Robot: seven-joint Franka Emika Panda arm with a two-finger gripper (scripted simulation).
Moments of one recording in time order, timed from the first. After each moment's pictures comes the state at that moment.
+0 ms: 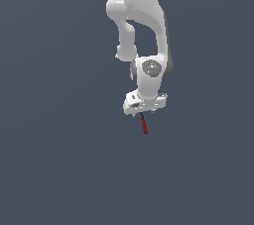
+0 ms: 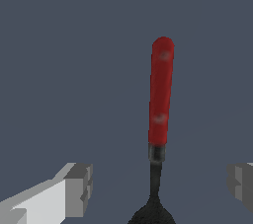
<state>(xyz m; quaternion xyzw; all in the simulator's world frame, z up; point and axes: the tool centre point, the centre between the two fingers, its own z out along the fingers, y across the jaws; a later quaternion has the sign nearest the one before) -0.048 0.084 0.047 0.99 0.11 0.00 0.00</state>
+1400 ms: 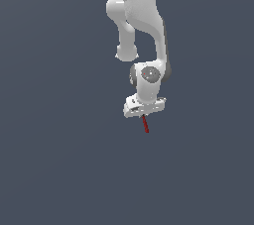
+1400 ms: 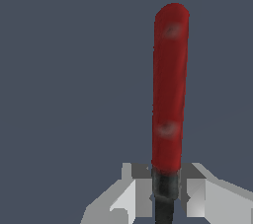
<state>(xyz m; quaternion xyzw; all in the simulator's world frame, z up) -0.047 0.084 0.020 0.99 0.11 0.00 0.00</state>
